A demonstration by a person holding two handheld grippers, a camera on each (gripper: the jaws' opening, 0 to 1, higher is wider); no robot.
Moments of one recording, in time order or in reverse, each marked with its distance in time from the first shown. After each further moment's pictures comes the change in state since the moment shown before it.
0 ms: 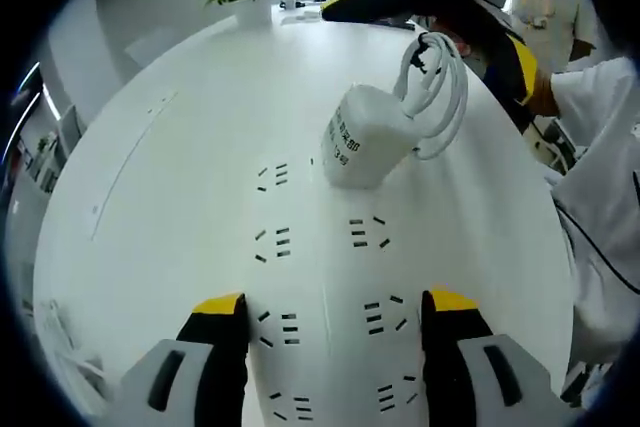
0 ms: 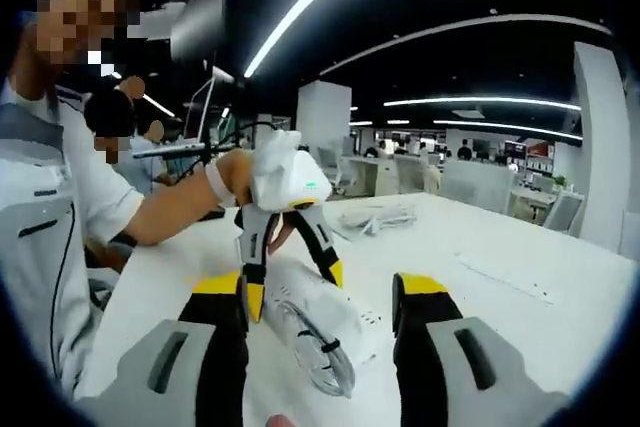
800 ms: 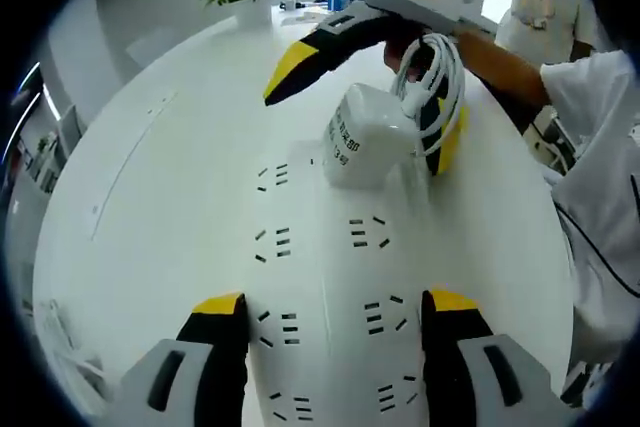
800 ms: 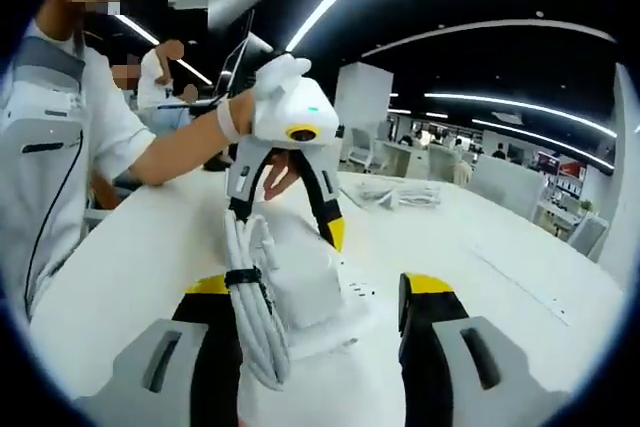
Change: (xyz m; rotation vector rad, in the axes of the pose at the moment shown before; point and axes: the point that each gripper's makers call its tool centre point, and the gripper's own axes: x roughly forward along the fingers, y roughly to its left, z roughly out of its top) left arm 0.001 0.001 -0.002 0.001 -0.005 -0.001; right arm 0.021 -0.024 -0.059 -0.172 0.128 0.139
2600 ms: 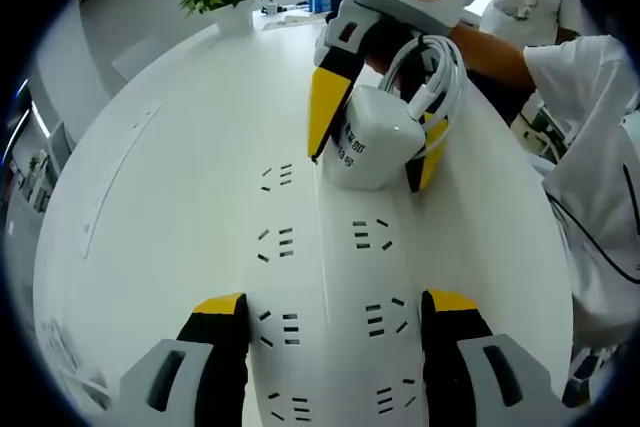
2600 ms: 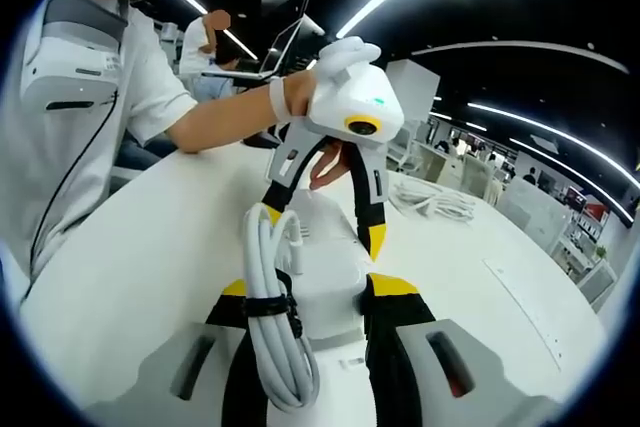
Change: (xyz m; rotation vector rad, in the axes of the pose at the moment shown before) left arm 0.002 -0.008 0.003 0.065 -0.004 -0.034; right arm 0.004 0.033 0.005 -0.127 0.059 0.110
